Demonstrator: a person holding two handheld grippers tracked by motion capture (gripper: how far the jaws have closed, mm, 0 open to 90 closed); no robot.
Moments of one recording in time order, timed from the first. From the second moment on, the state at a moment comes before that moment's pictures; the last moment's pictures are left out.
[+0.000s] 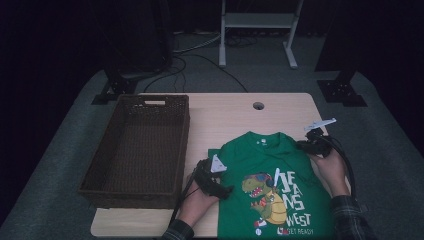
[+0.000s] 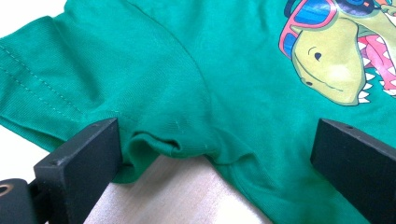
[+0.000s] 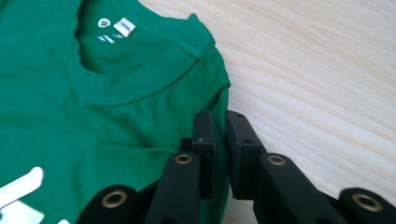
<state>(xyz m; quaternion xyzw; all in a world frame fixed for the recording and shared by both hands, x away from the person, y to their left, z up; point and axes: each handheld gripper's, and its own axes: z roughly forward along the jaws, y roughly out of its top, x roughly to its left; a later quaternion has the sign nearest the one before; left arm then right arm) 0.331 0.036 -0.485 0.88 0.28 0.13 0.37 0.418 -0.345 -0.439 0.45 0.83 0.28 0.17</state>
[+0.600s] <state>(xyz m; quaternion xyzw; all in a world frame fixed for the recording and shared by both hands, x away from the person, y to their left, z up) 0.331 0.036 -0.485 0.88 0.28 0.13 0.37 0.416 -0.353 -0.451 0.47 0.82 0.27 0.18</state>
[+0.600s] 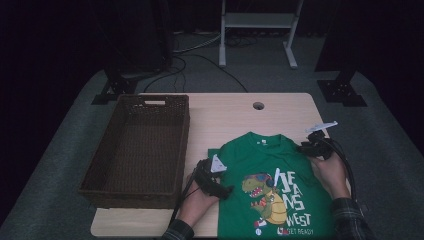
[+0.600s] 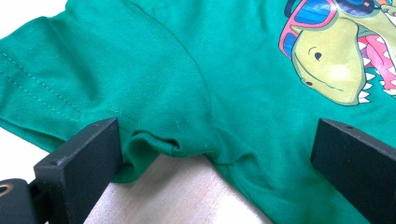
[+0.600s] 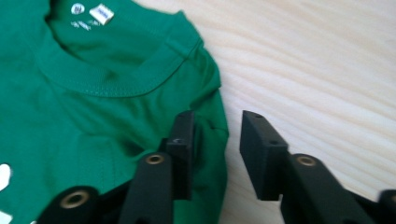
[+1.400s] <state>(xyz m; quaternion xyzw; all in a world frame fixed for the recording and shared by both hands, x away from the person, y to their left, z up) 0.331 0.036 -0.485 0.88 0.28 0.13 0.37 0.368 -0.348 -0.415 0.47 0.80 0.31 0.20</state>
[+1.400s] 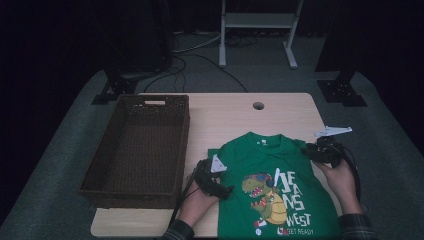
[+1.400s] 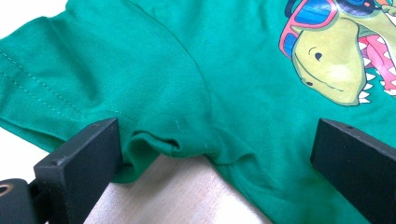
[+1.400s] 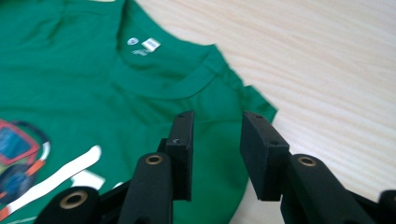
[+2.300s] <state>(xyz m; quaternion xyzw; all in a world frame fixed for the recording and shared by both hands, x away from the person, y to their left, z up) 0.331 0.036 -0.485 0.88 0.28 0.13 0.37 0.336 -0.329 -0.448 0.44 0.82 0.31 0.19</state>
